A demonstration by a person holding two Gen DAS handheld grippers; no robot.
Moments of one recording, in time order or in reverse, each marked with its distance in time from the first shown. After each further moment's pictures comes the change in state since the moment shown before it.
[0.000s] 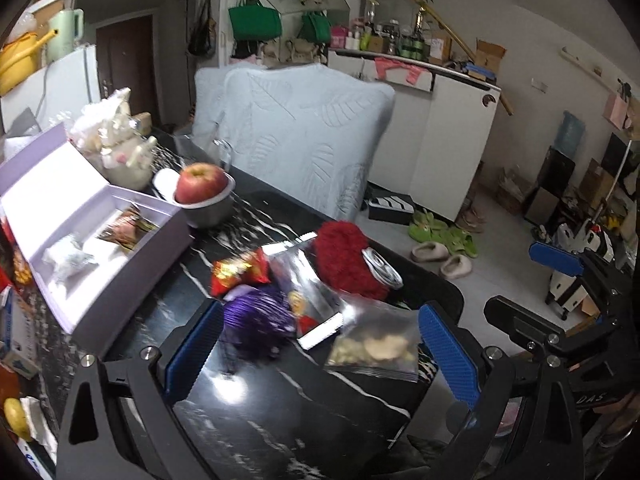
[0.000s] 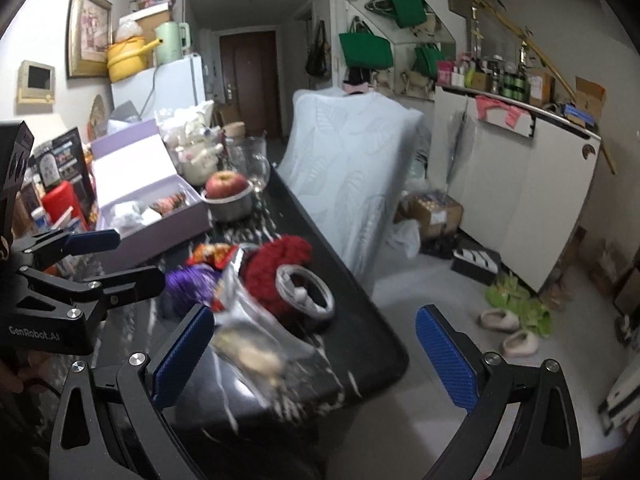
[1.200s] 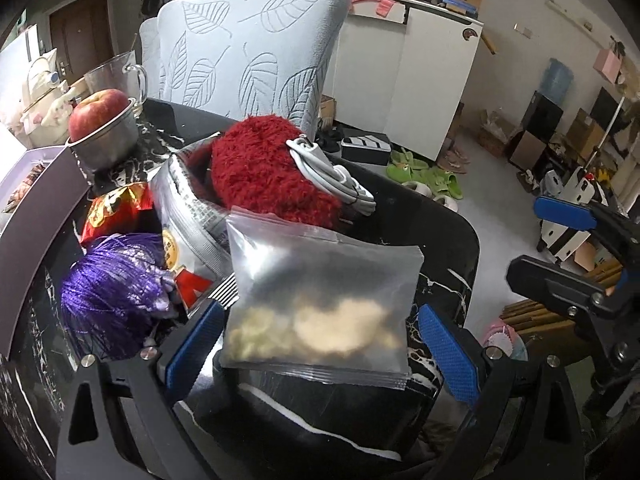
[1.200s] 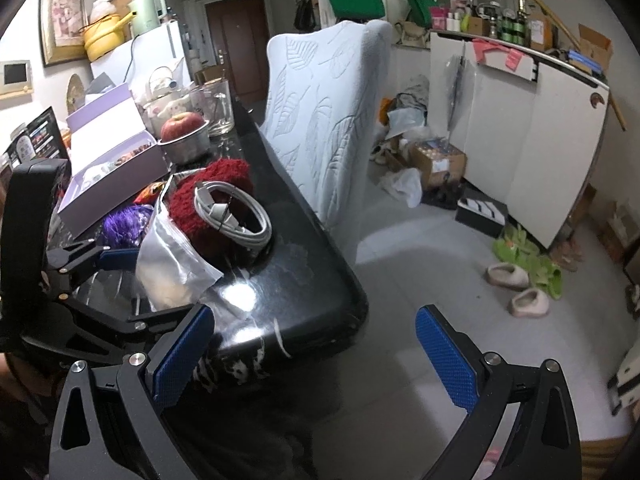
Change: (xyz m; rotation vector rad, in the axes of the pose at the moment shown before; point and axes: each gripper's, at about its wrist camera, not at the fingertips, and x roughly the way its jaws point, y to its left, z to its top) left arm 0.103 -0.046 -0.038 0.076 0.184 -0.076; right arm 0.058 -0.064 -0.041 0.056 0.155 0.053
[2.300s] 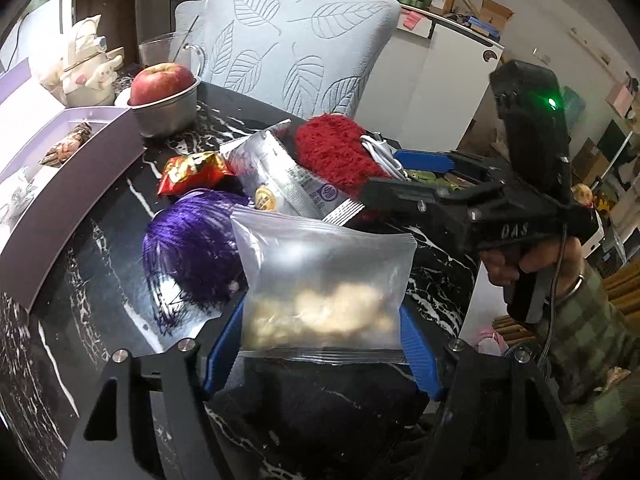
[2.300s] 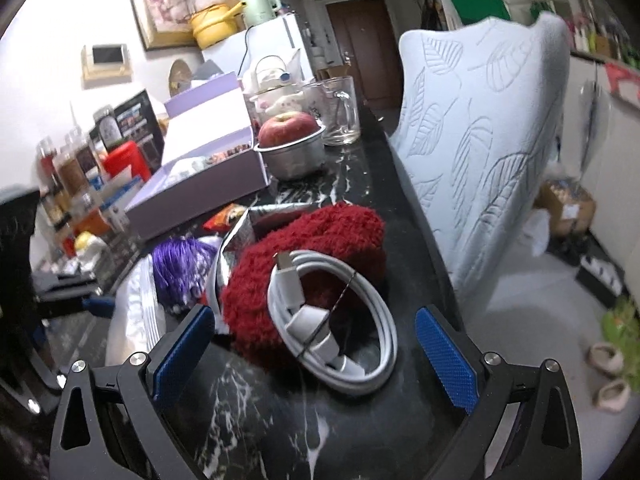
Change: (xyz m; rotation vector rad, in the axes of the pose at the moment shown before) left arm -0.039 0.046 -0.018 -0.104 0.008 -0.001; right arm 0.098 0.031 0.058 -0.171 -0.026 0.467
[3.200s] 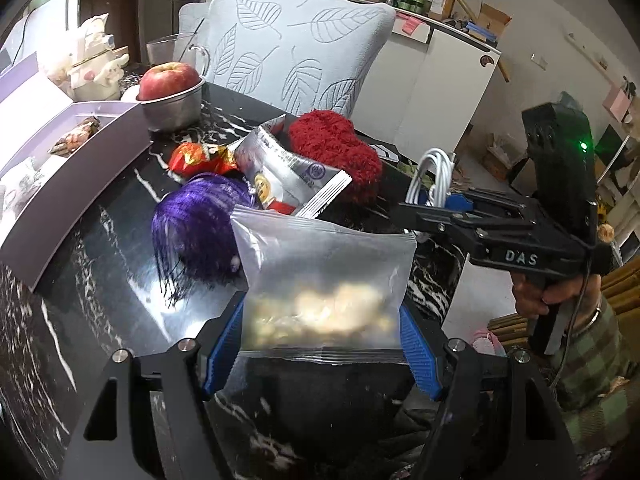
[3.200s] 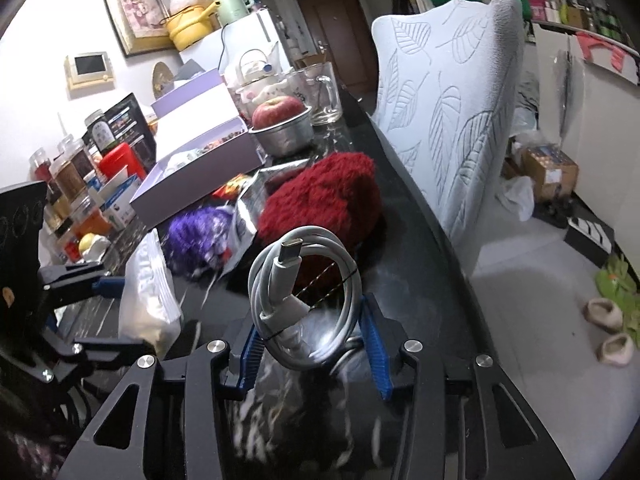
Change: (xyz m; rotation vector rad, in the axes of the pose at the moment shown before) left arm -0.019 -0.002 -0.017 -0.021 -0.012 -0.009; right arm -0.033 0.021 -0.033 0.075 0.046 -0.070
